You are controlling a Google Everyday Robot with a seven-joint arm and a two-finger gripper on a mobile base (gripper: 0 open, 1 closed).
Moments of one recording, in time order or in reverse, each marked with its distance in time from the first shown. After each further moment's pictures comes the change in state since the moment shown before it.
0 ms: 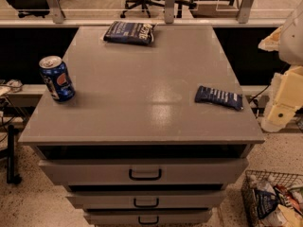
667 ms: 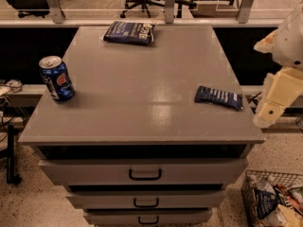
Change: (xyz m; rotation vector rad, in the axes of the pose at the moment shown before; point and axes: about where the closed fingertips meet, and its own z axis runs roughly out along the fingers) arm 0.001 -0.015 0.019 0.004 -0.043 0.019
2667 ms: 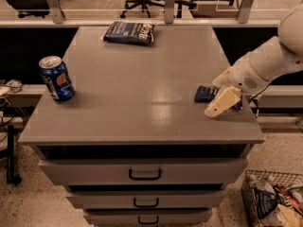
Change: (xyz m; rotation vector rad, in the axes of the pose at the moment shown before) arm -0.015 -0.066 0.170 -0.092 -0.276 0.159
